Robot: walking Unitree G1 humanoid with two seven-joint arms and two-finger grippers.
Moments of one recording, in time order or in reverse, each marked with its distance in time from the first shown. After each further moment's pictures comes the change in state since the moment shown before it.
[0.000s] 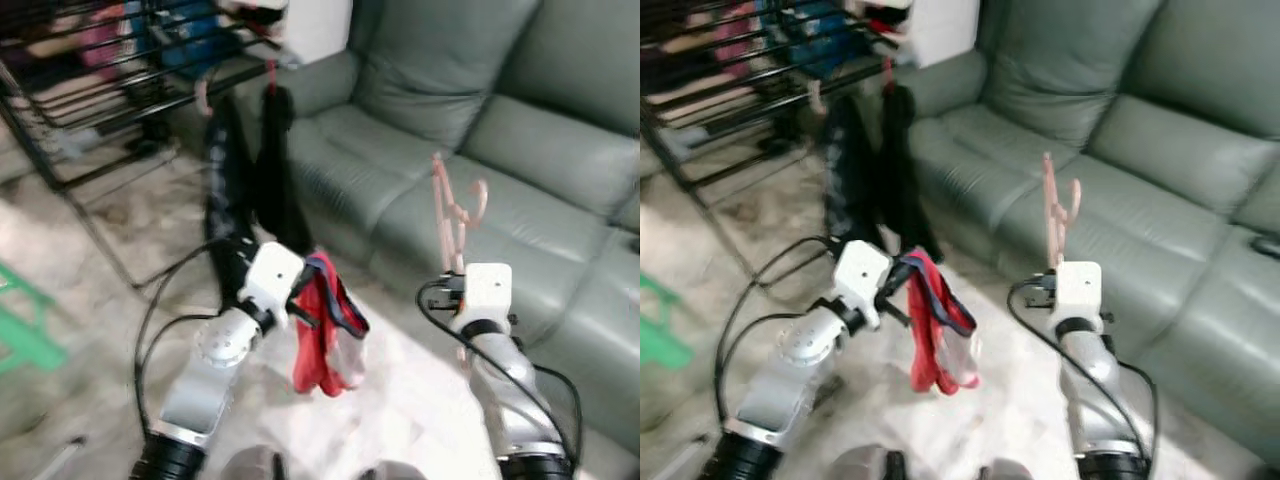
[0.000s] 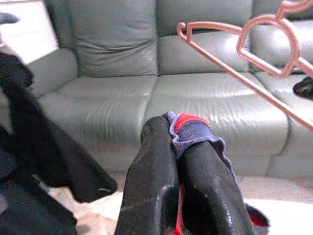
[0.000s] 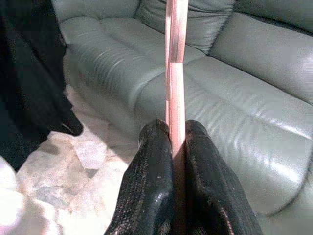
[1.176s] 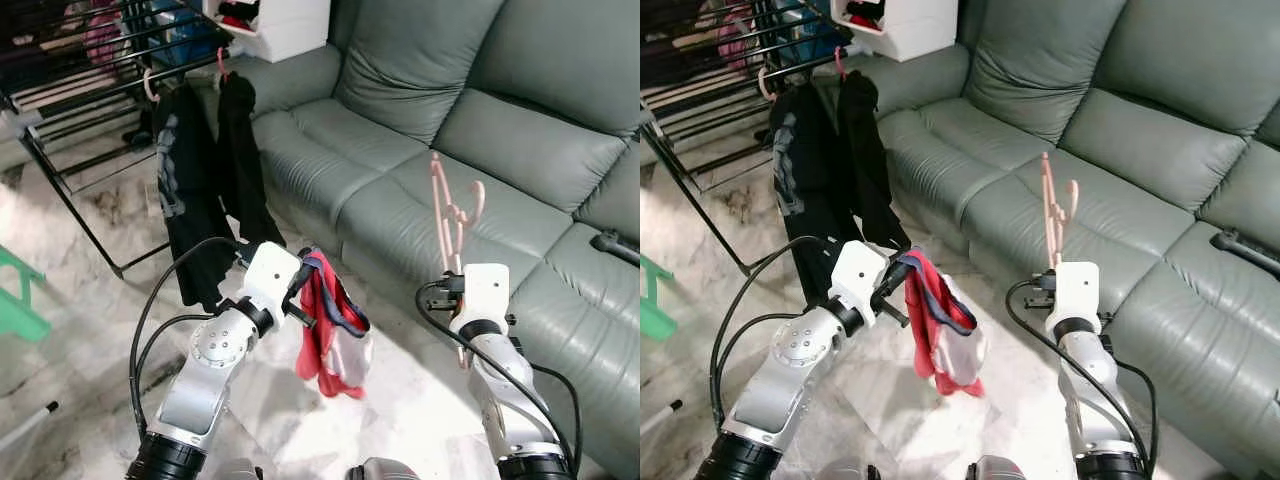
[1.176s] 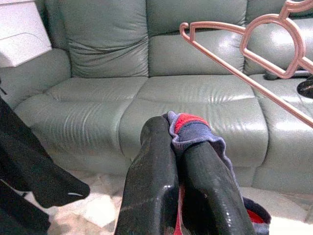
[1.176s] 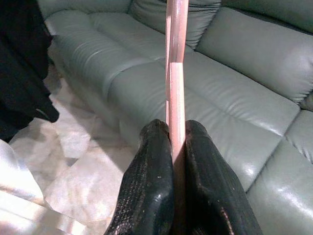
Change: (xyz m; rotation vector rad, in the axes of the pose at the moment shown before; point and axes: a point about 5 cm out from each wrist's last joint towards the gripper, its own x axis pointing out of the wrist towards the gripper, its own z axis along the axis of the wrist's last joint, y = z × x) left arm 0.000 0.001 0.000 0.028 -0.002 0.023; right arm -0.001 -0.003 -0.001 -0.013 0.000 0.008
